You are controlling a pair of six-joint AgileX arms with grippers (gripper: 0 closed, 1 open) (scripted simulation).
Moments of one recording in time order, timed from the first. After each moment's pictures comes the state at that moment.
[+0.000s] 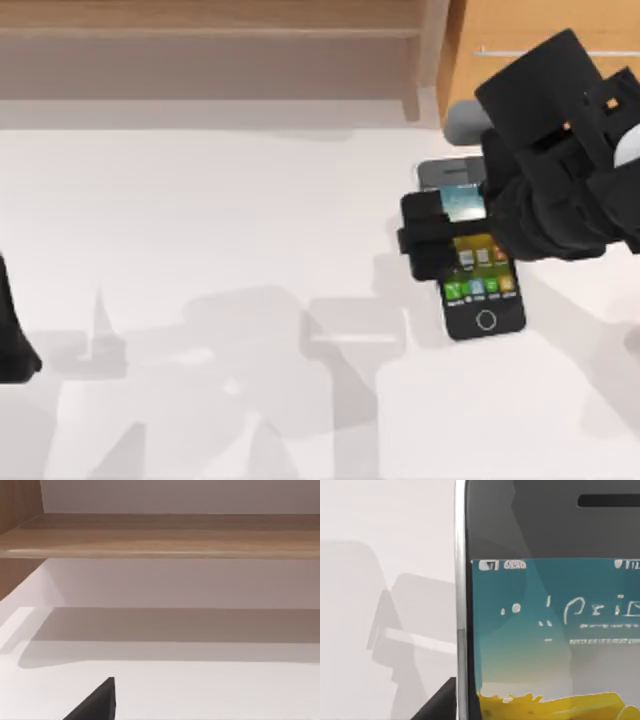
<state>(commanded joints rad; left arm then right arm) 0.00 0.00 0.00 0.00 0.00 0.00 0.65 1.50 1.11 -0.65 0.11 0.43</state>
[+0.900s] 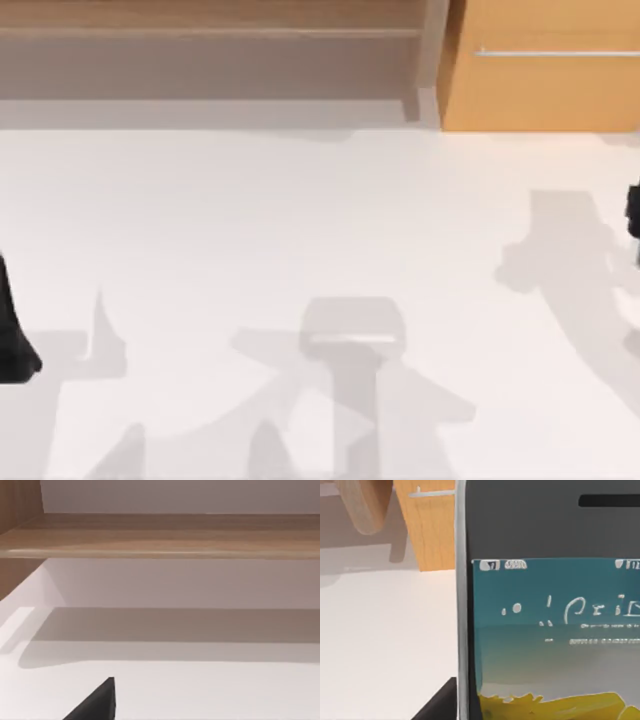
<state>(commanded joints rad) 0.00 0.00 0.00 0.00 0.00 0.00 0.43 0.87 0.75 -0.43 0.38 0.31</state>
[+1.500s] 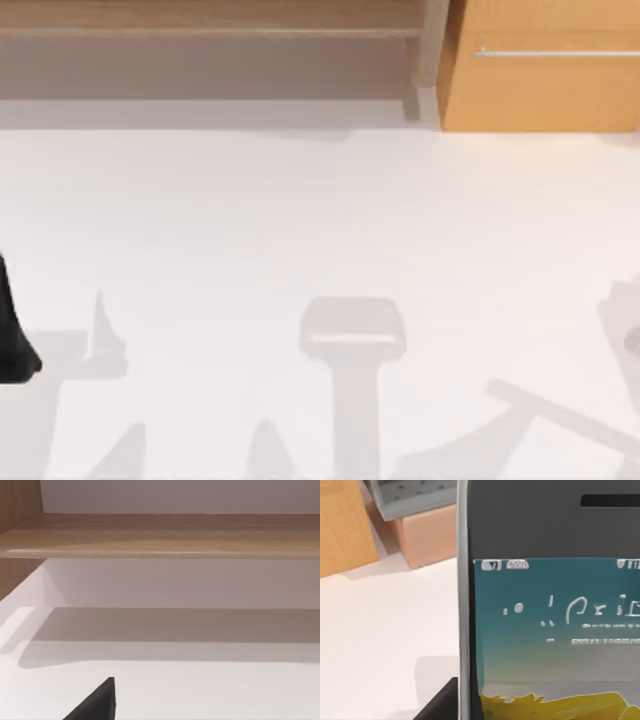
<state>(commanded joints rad) 0.00 0.00 0.00 0.00 0.00 0.00 0.20 0.56 0.43 -0.38 0.61 0.31</state>
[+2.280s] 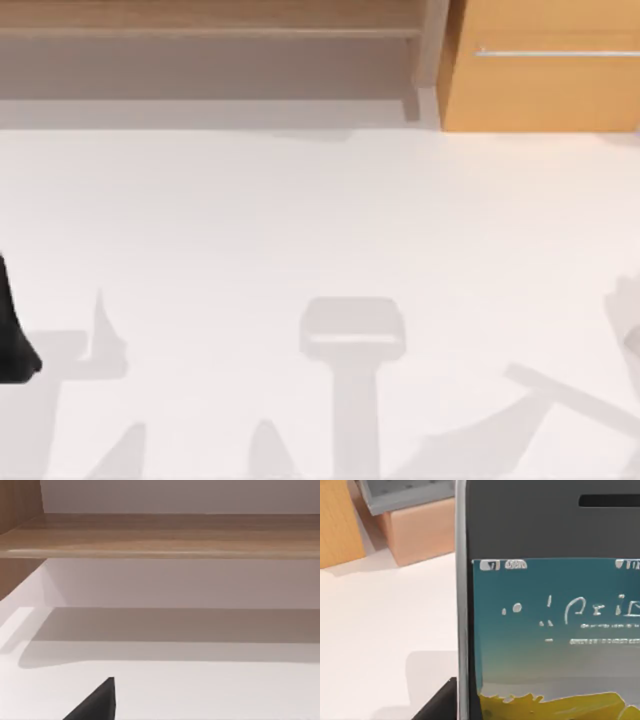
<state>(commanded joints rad) 0.00 0.00 0.00 0.00 0.00 0.00 0.14 0.63 0.41 -0.30 0.57 0.26</state>
